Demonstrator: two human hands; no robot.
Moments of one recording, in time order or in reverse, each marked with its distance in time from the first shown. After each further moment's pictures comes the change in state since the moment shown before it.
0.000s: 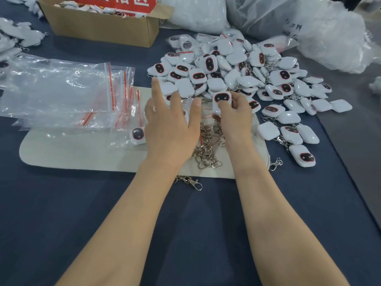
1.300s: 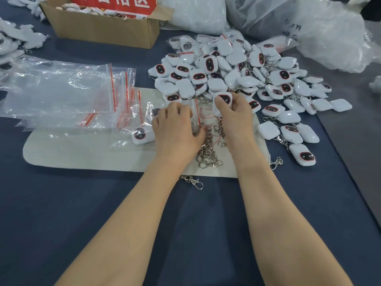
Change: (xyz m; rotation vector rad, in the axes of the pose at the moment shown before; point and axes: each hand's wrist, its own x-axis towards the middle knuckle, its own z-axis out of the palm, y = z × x) left_hand 0.004 -0.011 0.021 0.151 -0.055 0.091; right_hand -0.004 -0.005 -0.004 0.052 -0.100 0.018
